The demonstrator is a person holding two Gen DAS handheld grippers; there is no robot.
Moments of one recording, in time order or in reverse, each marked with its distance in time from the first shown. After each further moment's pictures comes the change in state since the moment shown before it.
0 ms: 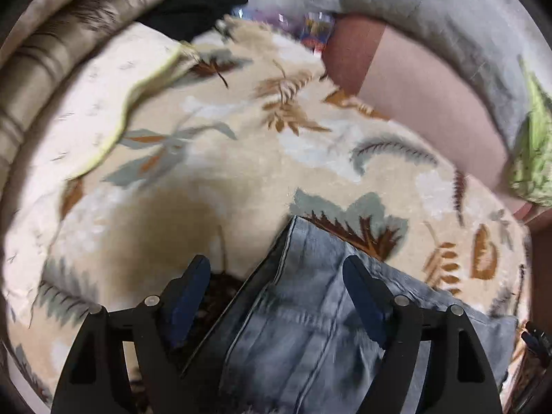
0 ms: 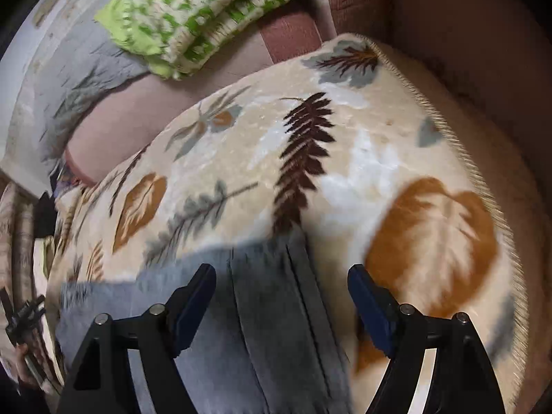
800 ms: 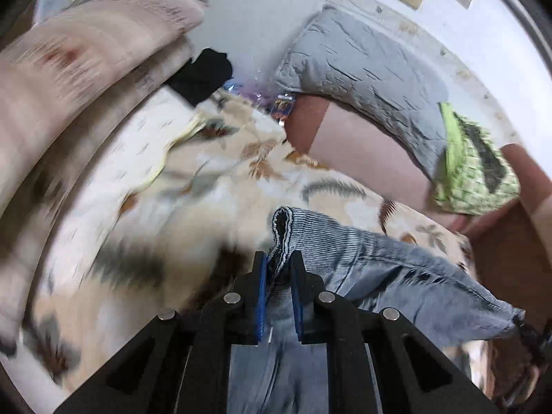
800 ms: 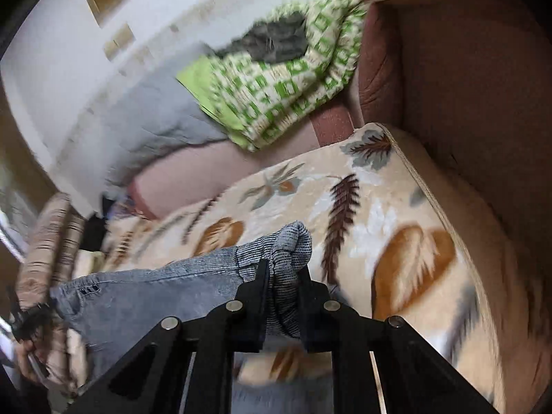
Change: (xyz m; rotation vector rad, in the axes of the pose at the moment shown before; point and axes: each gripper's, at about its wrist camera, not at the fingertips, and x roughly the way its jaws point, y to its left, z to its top) left arm -0.174 0.077 -0.095 -0.006 -0.255 -0.227; right arm -0.178 0.016 -0.117 -0.070 -0.337 0.167
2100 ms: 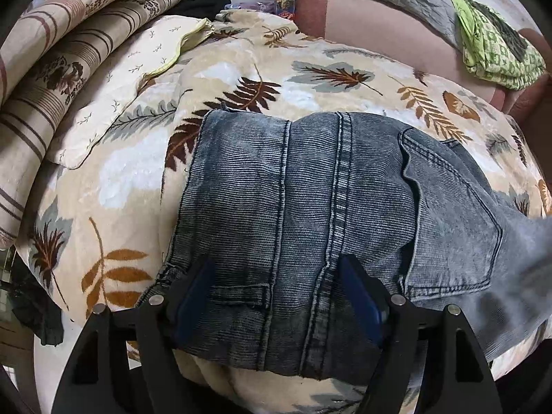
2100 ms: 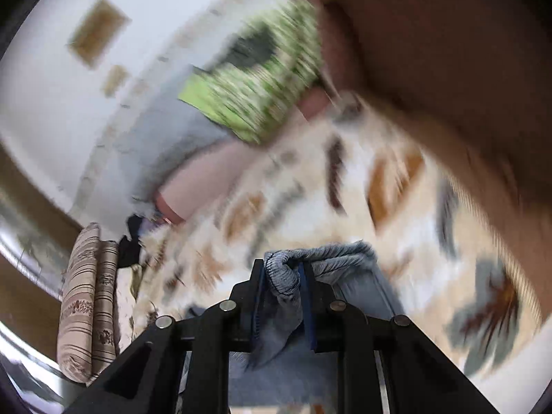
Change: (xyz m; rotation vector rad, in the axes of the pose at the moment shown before) left arm 0.064 -0.002 -0.145 0.227 0.203 0.247; right arm -0.085 0.032 -0.033 0.138 -0.071 0.046
